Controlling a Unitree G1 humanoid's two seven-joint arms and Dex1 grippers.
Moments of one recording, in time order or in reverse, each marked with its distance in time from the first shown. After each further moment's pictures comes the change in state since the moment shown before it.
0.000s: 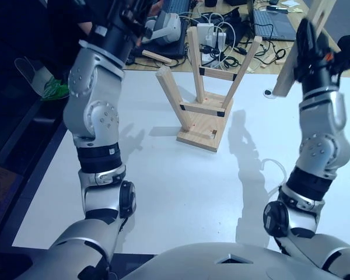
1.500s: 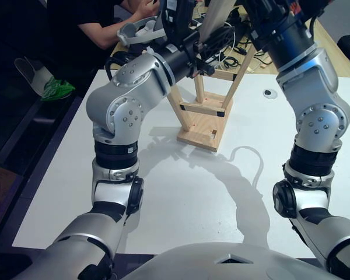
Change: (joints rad) left arm -0.044 -0.068 -0.192 -0.044 0.056 0.335 0.104; right arm -0.149 -0.077 0.254 0.081 0.182 -0.013 0.177
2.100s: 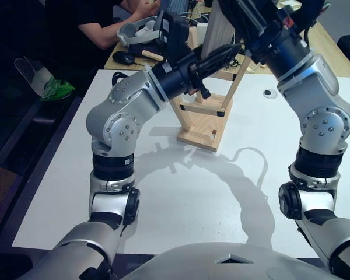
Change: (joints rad) left arm 0.127 0.037 0.005 -0.037 -0.068 -0.104 -0.303; right arm 0.026 -0.053 -0.016 0.004 0.062 0.075 0.047
